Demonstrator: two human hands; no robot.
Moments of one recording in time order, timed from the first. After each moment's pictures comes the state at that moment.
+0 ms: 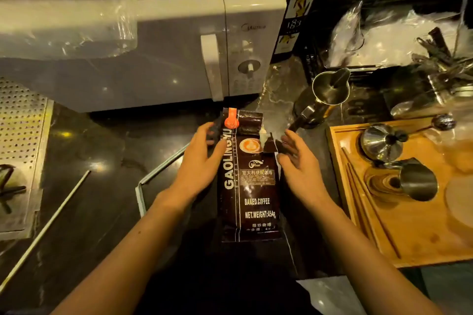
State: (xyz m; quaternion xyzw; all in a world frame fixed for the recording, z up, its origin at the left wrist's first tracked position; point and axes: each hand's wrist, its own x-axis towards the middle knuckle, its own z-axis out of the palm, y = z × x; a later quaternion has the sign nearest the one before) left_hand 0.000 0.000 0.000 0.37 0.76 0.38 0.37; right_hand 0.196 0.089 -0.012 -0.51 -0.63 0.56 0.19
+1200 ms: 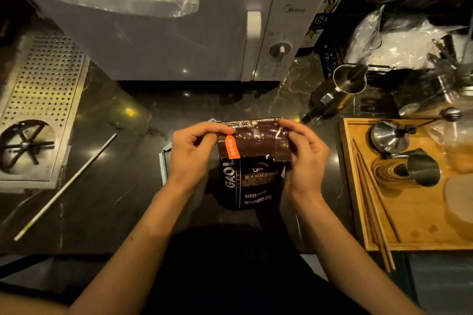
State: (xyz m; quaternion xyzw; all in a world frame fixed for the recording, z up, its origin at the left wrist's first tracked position) left_hand 0.001 -0.072 0.043 0.31 0.68 0.60 0.29; right_hand 0.156 0.019 0.047 -0.46 -0.47 0.64 0.41
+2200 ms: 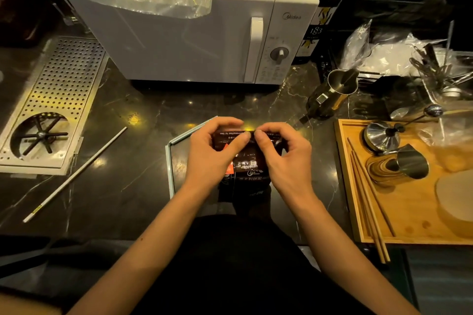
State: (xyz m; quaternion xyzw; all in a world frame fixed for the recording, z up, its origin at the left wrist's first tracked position) left_hand 0.039 -0.094 0.060 0.31 0.67 0.61 0.30; right_hand 0.161 -0.014 0.061 -0.38 -0.71 0.48 0.35
